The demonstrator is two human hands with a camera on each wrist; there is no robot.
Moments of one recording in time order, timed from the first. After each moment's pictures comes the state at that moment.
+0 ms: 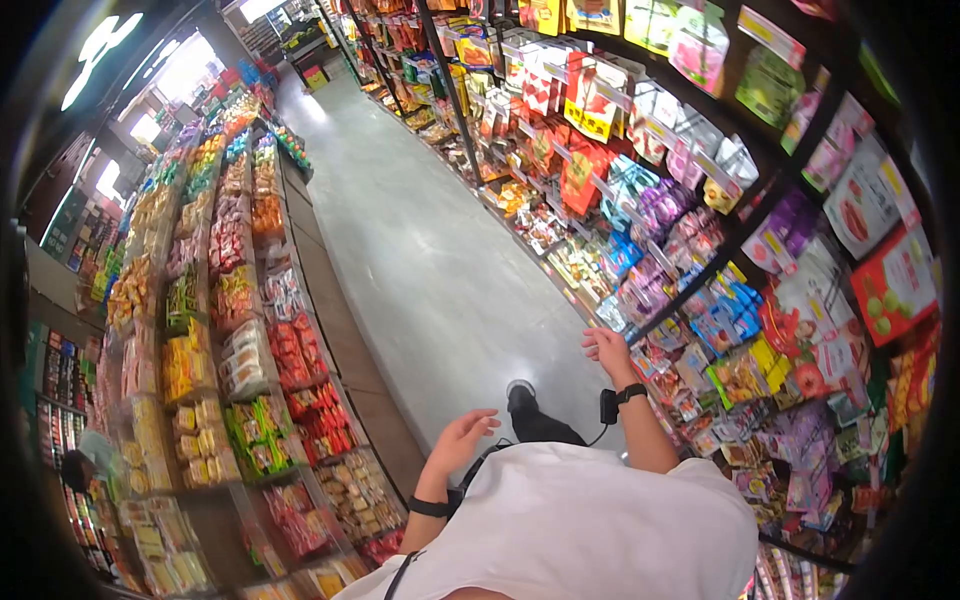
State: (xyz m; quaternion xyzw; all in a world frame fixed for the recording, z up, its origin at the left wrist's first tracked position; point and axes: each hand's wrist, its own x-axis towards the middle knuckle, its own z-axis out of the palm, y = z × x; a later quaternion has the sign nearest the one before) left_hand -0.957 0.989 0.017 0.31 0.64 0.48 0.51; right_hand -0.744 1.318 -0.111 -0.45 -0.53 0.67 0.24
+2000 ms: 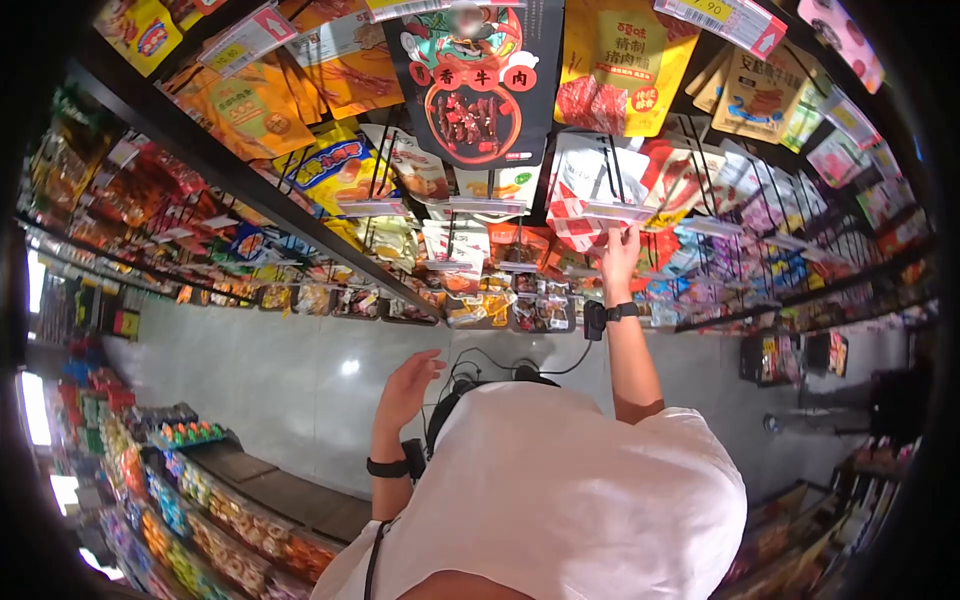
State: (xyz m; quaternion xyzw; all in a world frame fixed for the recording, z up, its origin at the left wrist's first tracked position) left_hand -1.722 1.780 0.080 0.62 0.50 0.24 0.56; right_hand -1.267 1.857 -0.011 -0.62 -0.28 0.15 0.72
